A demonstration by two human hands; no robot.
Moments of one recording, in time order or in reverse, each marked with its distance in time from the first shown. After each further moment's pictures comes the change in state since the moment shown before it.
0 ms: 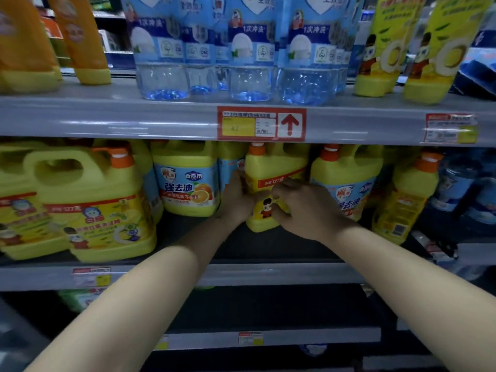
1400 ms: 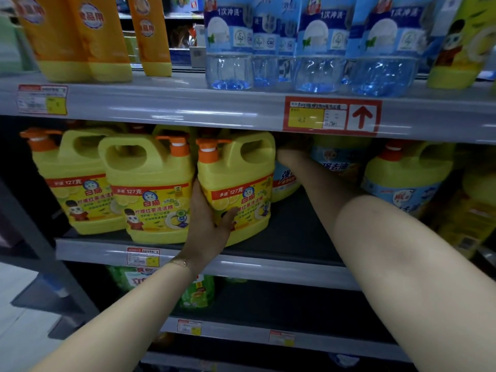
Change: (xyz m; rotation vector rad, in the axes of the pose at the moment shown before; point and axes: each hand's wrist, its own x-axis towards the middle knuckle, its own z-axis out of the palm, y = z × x) left_hand -0.076 -0.054 -0.113 0.075 0.341 0.281; right_hand 0.157 -0.030 0.064 0.662 -0.297 0.634
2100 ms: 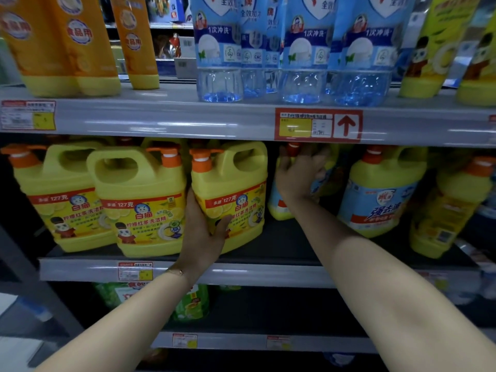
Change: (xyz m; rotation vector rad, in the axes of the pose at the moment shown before) left_hand 0.002 -0.003 0.000 0.036 -0.043 -0.001; right_hand -0.058 0.011 0.018 0.076 0.828 -0.022
